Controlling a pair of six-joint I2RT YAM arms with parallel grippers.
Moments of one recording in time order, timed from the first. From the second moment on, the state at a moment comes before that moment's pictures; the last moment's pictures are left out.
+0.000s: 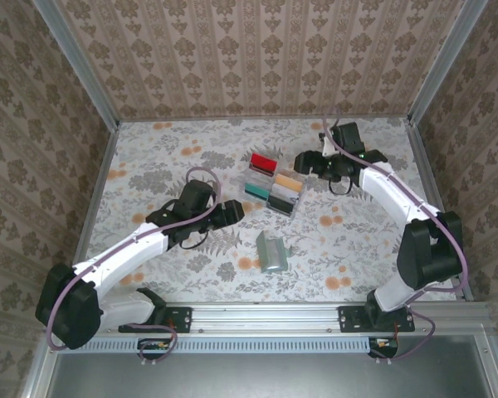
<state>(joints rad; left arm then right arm) -0.67 1.18 0.75 -0.36 0.15 -0.80 0.21 1.61 1.30 -0.56 -0.30 0.40</state>
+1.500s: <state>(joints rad) -0.67 1.14 0.73 -0.36 0.15 -0.82 0.21 1.96 1.62 -0.85 -0.31 0.02</state>
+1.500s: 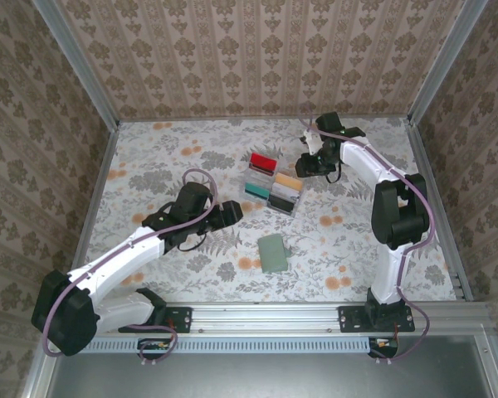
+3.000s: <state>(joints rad) -0.67 1.15 0.72 -0.32 0.16 -0.82 0.23 1.76 1.38 -0.85 -0.25 0.01</state>
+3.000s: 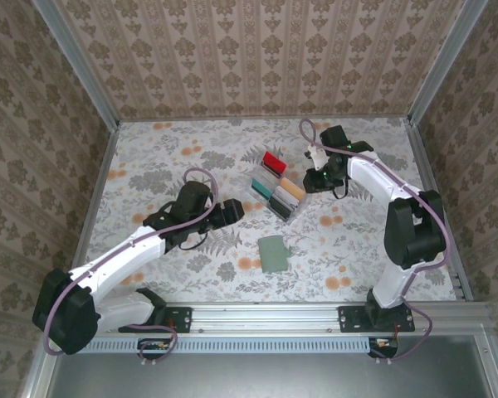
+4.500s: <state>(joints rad) -0.67 1.15 0.69 -0.32 0.16 -0.83 0.57 1.92 1.56 -0.90 0.39 -0.08</state>
